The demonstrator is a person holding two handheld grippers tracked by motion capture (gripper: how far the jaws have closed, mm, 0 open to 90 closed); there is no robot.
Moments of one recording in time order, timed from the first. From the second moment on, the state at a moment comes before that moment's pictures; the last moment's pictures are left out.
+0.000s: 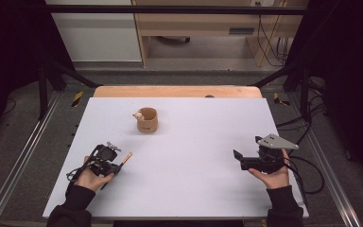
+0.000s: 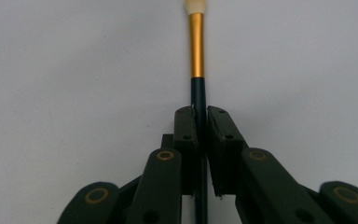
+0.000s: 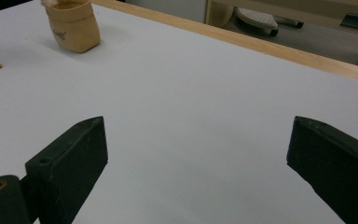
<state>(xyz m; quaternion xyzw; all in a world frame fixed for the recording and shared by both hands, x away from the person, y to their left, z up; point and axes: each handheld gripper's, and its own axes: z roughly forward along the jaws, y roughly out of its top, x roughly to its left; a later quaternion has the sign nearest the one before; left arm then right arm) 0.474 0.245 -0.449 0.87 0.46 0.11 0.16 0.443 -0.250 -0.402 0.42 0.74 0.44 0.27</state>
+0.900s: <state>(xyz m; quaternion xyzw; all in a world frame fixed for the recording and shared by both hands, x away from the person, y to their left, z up) 0.470 0.240 -0.420 0.86 0.44 0.14 0.20 0.443 -0.250 -0.402 0.42 0.74 0.44 0.27</state>
